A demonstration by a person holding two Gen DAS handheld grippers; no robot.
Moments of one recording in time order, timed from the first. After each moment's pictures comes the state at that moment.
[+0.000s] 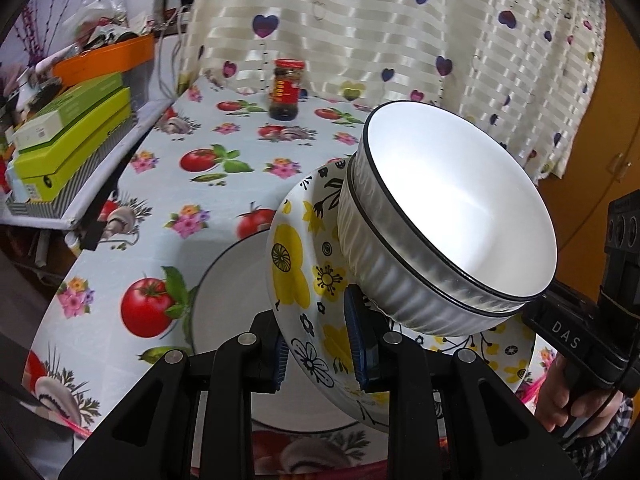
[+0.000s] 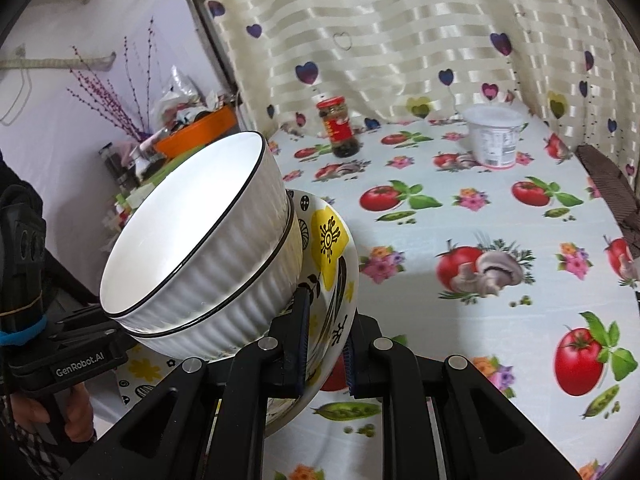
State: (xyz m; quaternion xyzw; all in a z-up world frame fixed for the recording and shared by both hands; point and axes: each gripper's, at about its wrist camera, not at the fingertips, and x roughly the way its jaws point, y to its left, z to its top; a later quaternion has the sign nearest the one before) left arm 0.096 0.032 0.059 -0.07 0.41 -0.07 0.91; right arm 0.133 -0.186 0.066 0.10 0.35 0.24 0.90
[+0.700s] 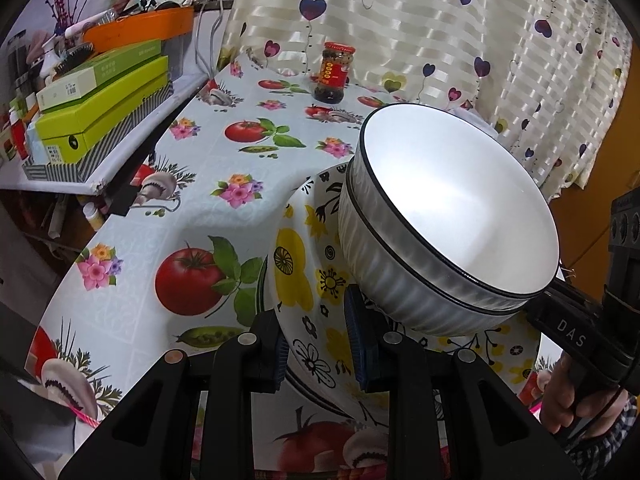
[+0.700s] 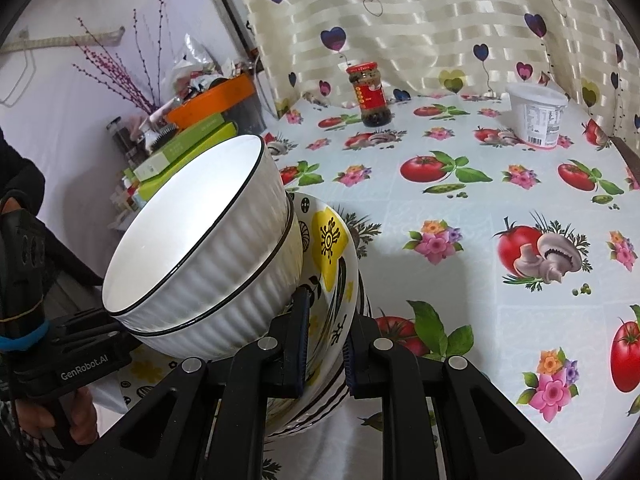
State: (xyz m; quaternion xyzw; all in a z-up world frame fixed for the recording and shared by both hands) left arm 0.094 0.079 0.028 -0.09 0.43 -0.04 0.90; right arm 0.145 -0.135 0.040 0.08 0.38 0.27 0.88
